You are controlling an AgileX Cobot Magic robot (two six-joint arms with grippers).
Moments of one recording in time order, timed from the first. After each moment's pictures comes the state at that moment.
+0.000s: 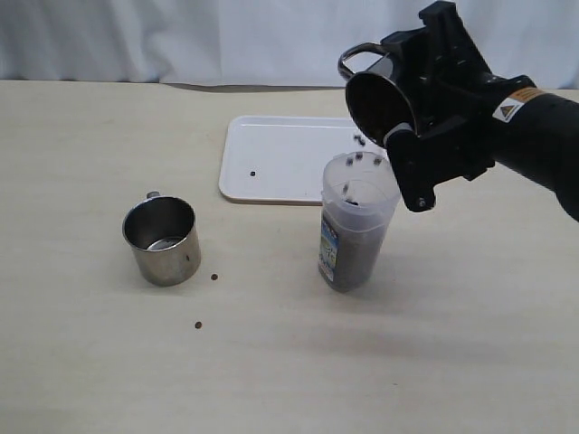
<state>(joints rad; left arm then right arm) -0.04 0.00 0.00 0.04 0.16 -0.05 0.56 1.42 -0.70 0.22 -0.34 -2.12</state>
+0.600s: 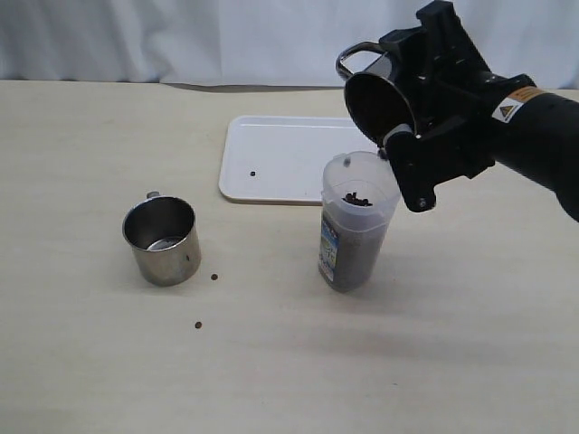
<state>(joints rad) -0.04 0.00 0.00 0.04 0.16 -0.05 0.56 1.42 -0.70 0.19 -0.35 -2.12</state>
